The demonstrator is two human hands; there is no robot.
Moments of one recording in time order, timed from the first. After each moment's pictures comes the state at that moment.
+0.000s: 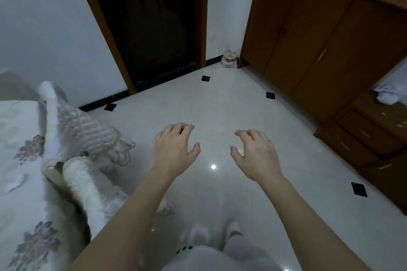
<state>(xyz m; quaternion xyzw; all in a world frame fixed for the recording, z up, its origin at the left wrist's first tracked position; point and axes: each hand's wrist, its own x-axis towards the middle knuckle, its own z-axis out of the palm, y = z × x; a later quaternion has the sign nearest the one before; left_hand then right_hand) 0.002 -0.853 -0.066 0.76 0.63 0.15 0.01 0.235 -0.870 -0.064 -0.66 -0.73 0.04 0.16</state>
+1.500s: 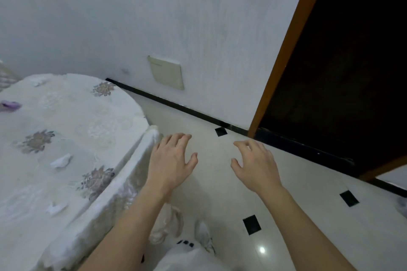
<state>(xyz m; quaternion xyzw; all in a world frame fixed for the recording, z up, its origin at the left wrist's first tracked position) -0.338 -0.482 -0.063 0.34 0.93 0.13 -0.05 -0.208 -0.285 -0.080 -0.21 -0.97 0.11 0.09</state>
